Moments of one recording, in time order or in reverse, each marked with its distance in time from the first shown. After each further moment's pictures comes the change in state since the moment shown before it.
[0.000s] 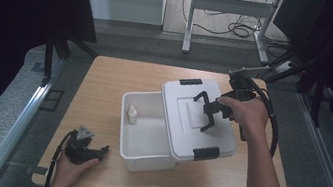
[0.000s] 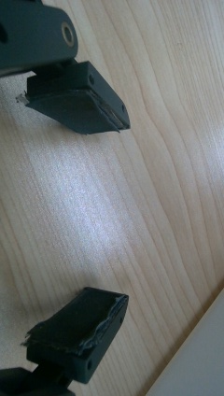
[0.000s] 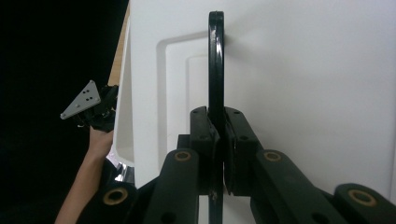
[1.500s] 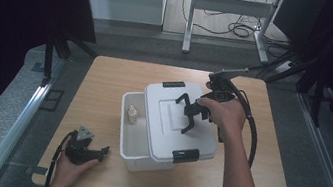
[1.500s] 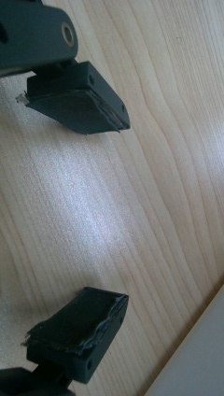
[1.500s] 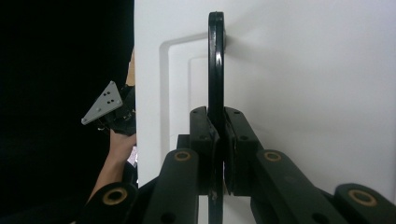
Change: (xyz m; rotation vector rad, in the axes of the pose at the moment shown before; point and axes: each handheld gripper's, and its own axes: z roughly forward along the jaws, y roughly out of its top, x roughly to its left) left arm -0.001 -0.001 0.000 -0.004 -0.011 0.013; right arm 0.034 -0.004 0.034 0.022 0.044 0.040
